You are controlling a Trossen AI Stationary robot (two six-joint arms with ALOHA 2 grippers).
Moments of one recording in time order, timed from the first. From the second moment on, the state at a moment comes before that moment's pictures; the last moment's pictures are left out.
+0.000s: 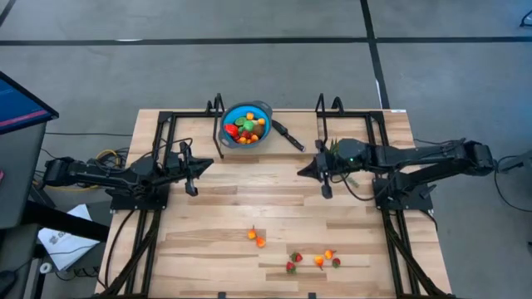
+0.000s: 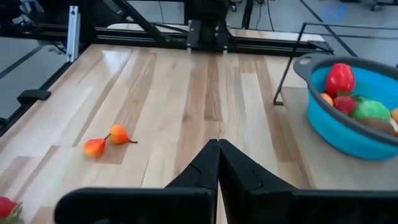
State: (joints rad) left arm -0.01 0.45 0.02 0.64 -0.30 0.02; right arm -0.05 1.08 0.68 -0.01 -0.10 -0.09
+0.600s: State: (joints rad) left arm -0.01 0.45 0.02 0.64 -0.29 0.02; right arm -0.03 1.07 0.34 0.60 -0.11 0.02
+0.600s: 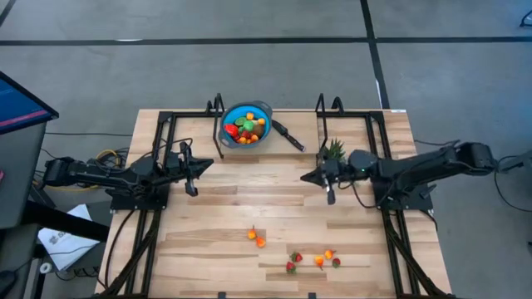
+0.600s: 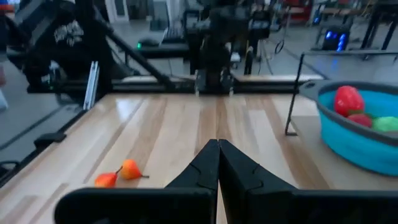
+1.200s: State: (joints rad) left arm -0.01 0.45 0.02 0.65 -0.30 -0.02; right arm -0.29 0.63 0.23 0.26 -0.29 -0.04
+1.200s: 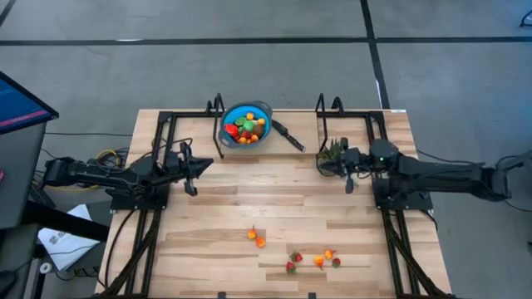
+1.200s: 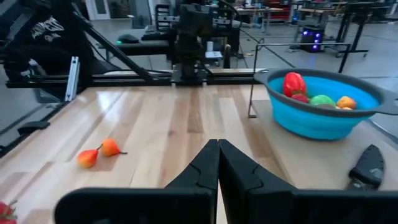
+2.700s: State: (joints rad) left arm -0.01 0.47 0.02 0.70 -0.26 -0.15; right arm -0.41 0.48 0.23 0.04 -0.37 -0.14
